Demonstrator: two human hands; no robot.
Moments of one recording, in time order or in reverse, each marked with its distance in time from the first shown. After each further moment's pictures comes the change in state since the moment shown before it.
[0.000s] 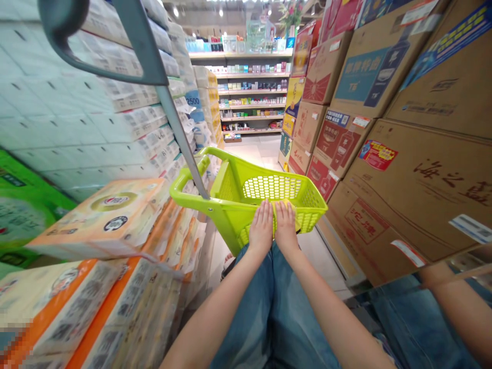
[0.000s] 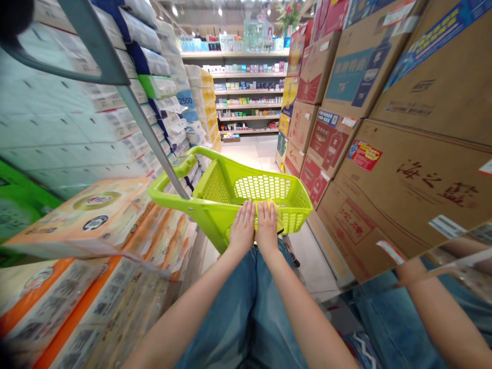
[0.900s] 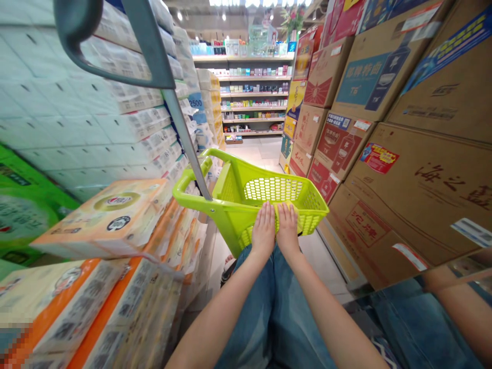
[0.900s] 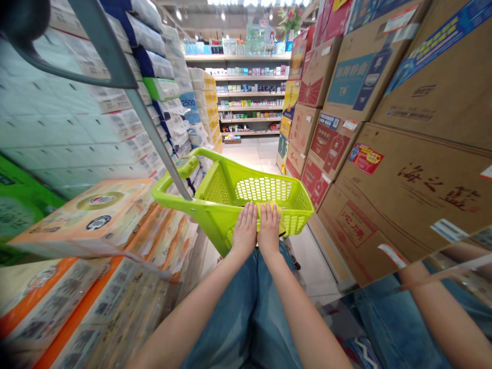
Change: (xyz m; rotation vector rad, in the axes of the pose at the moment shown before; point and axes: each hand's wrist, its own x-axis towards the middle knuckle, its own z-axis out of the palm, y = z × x) left_hand -0.002 0.005 0.007 -0.048 0.056 -0.037; right_hand -0.002 0.000 0.003 0.009 0.048 0.043
